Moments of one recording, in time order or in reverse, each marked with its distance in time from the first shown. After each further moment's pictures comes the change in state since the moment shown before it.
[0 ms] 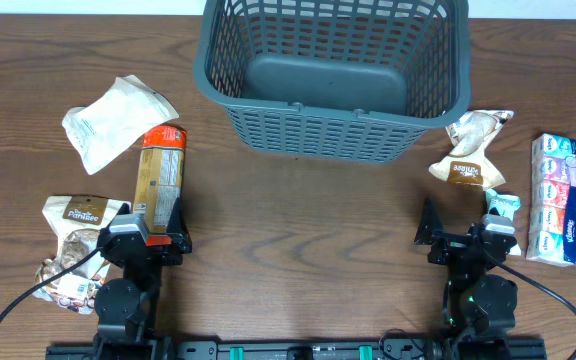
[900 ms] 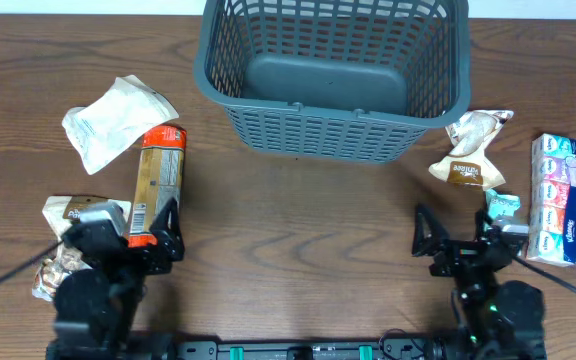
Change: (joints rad) left arm 0.000 0.282 0.547 -0.454 0.097 -0.159; right arm 0.000 0.083 0.306 -0.275 -0.224 0.217
